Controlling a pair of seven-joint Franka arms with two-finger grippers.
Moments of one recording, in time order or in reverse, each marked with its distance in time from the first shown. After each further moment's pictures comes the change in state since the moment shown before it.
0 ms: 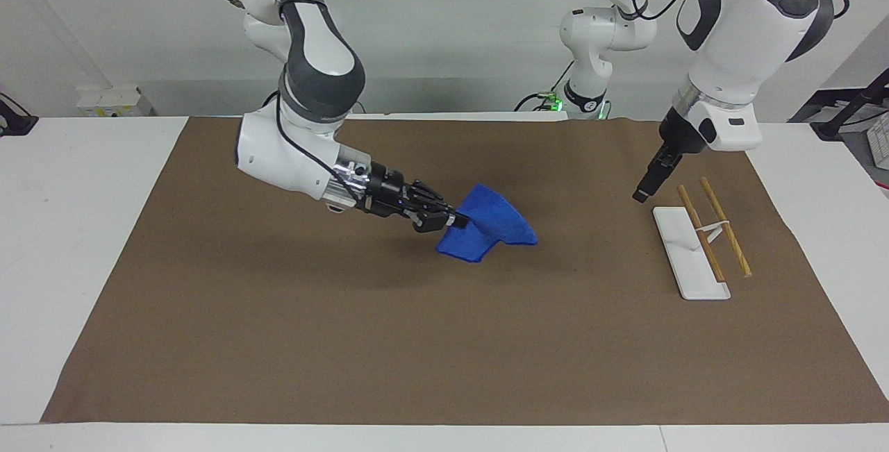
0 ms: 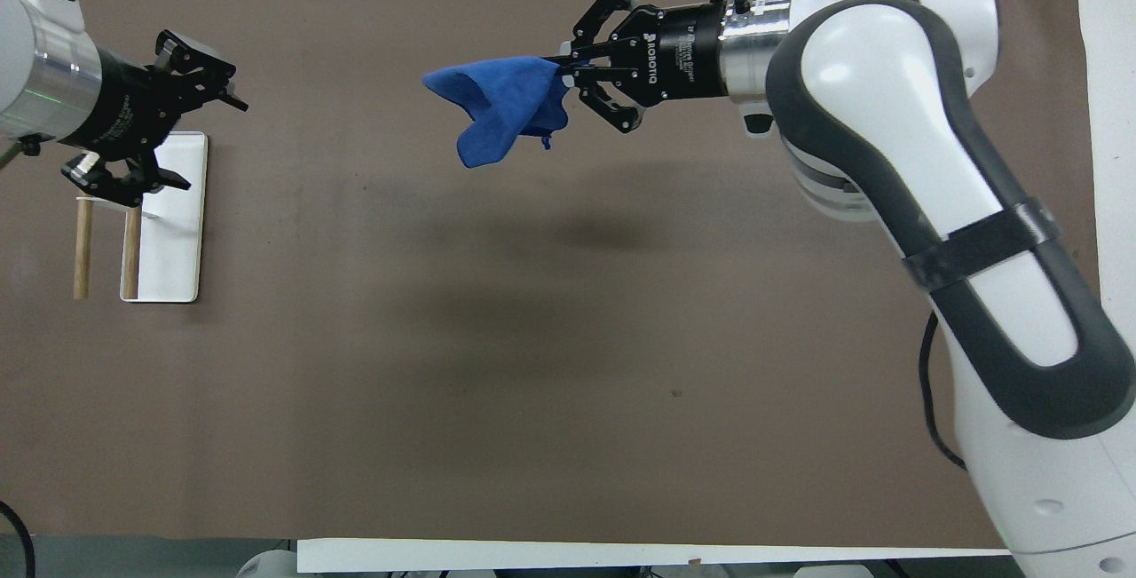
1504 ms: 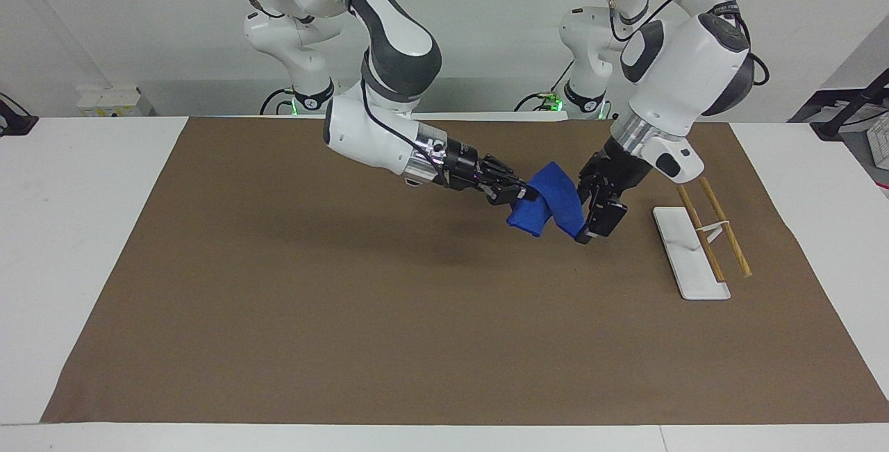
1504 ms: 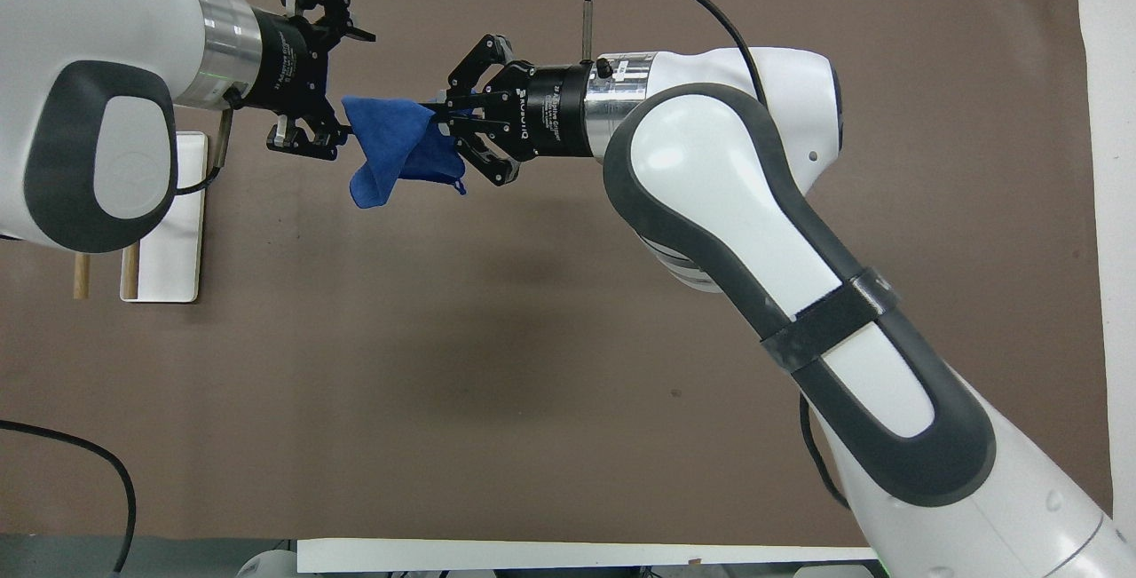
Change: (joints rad) left arm -0.063 0.126 -0.076 0.002 -0.110 0.333 -0.343; right arm 0.157 -0.007 0.000 -0.022 0.100 0.120 0.030
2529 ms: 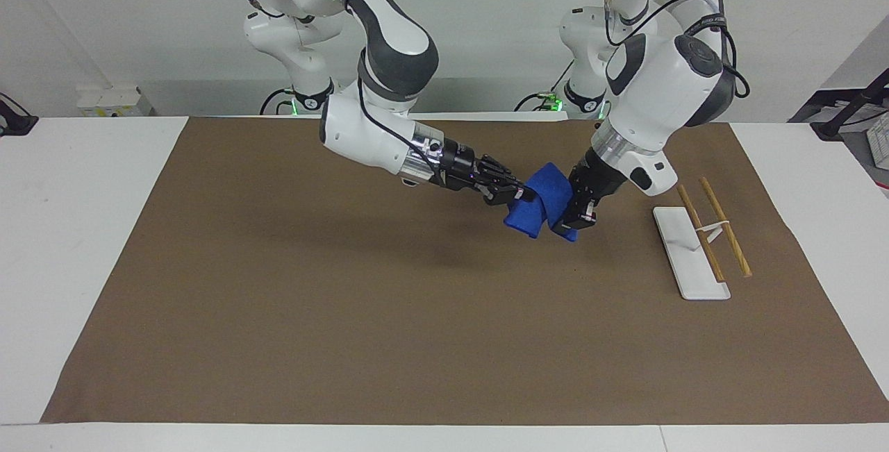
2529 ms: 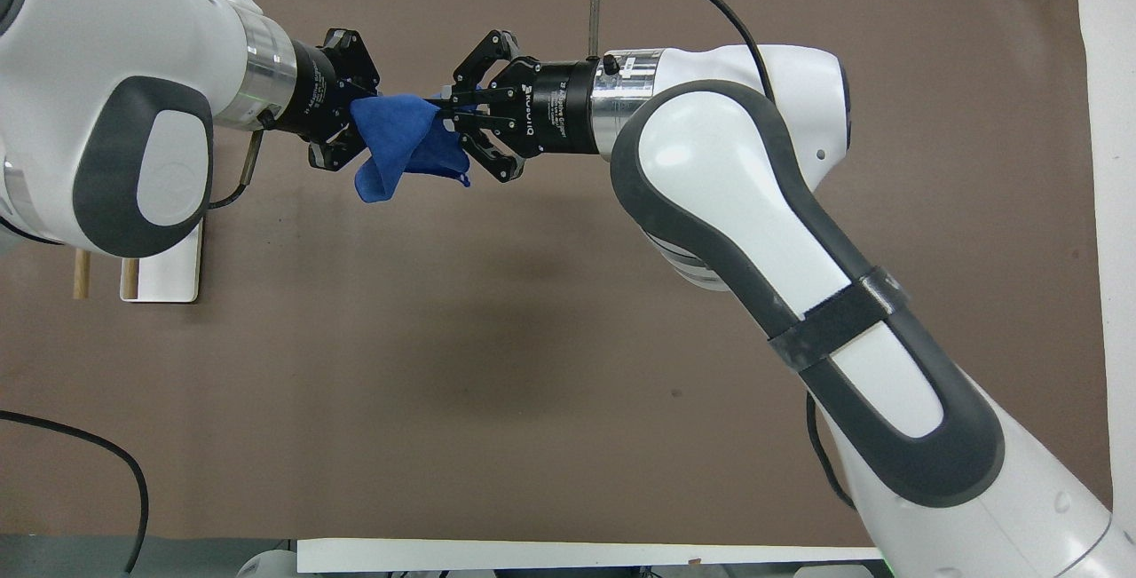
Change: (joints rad) left arm 0.000 0.006 -0.013 -0.028 0.000 -0.019 0.001; right arm -0.005 -0.004 -0.001 -0.002 0.000 0.000 -0.002
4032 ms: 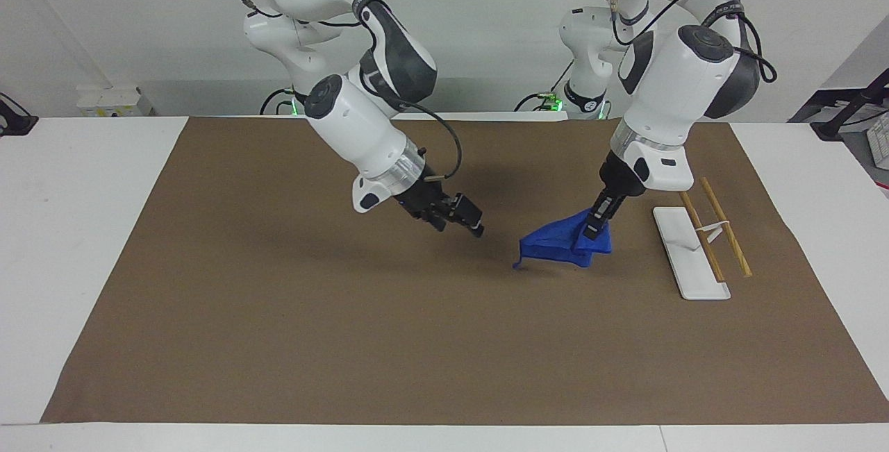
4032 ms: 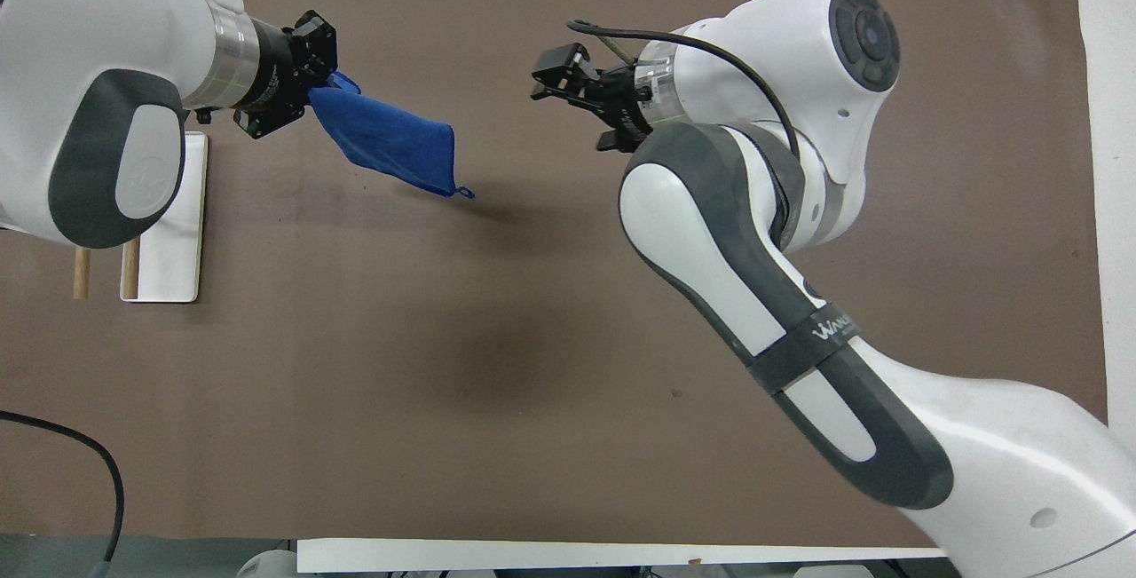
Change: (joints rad) left arm 0.013 0.000 0.022 0.029 0.239 0.002 0.468; right arm -0.129 -0.002 -0.009 -0.004 -0.962 -0.139 -0.360
